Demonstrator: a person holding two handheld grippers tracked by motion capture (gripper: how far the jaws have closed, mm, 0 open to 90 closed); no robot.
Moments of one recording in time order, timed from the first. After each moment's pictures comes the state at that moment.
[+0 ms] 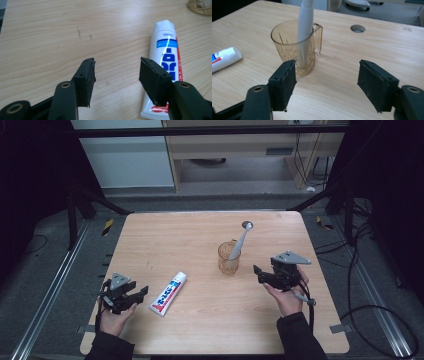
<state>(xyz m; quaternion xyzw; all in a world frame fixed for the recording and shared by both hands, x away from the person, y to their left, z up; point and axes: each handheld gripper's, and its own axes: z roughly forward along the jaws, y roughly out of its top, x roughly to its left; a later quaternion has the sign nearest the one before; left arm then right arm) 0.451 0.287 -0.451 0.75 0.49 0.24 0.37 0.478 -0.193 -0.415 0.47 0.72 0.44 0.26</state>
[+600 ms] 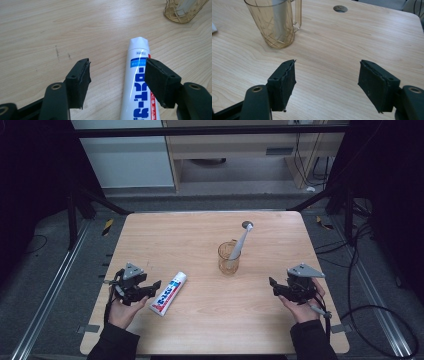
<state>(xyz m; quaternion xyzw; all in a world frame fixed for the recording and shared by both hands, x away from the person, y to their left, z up) 0.469 0.251 -0.428 0.78 0.46 0.22 0.36 0.453 -0.230 -0.435 0.49 0.73 0.38 0.28</state>
